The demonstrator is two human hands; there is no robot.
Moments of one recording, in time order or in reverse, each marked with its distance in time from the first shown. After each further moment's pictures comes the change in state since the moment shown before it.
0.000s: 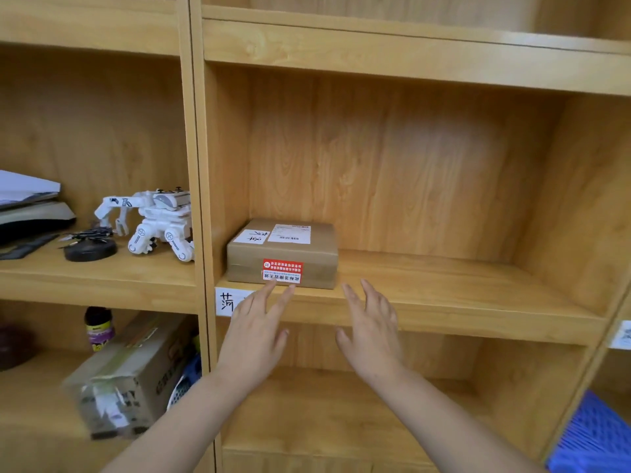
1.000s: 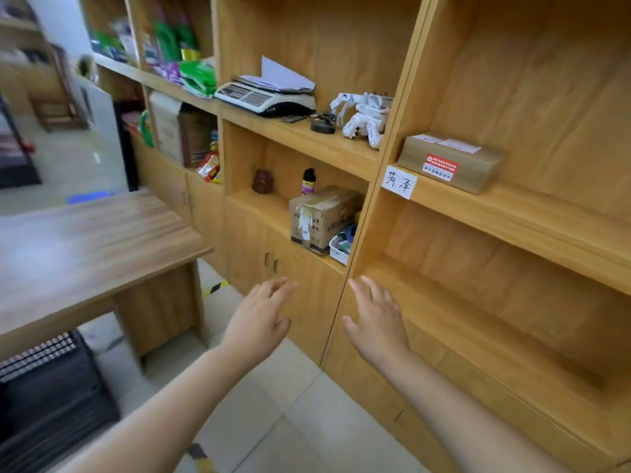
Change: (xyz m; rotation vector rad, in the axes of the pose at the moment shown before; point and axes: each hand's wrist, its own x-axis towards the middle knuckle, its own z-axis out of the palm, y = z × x) left_hand -0.375 0.137 -0.153 -0.019 -0.162 -0.741; right_hand -0.295 -0.060 -0.058 0.225 -0.525 -0.511
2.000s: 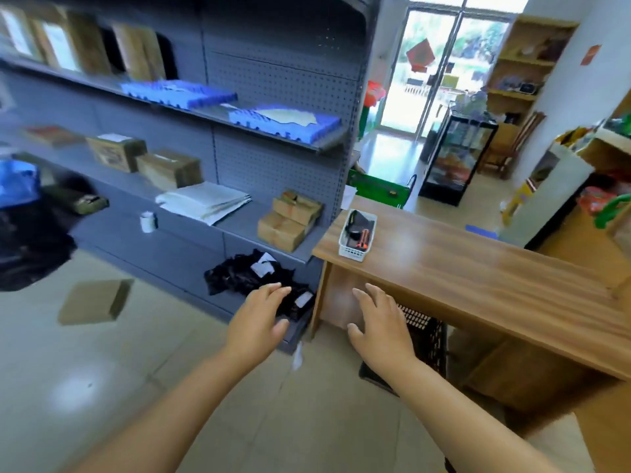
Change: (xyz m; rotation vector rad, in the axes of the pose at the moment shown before) left_hand -0.637 -0.245 -0.321 0.278 0.593 -1.131; right_hand -0.328 -0.622 0.121 0.171 -0.351 -1.213
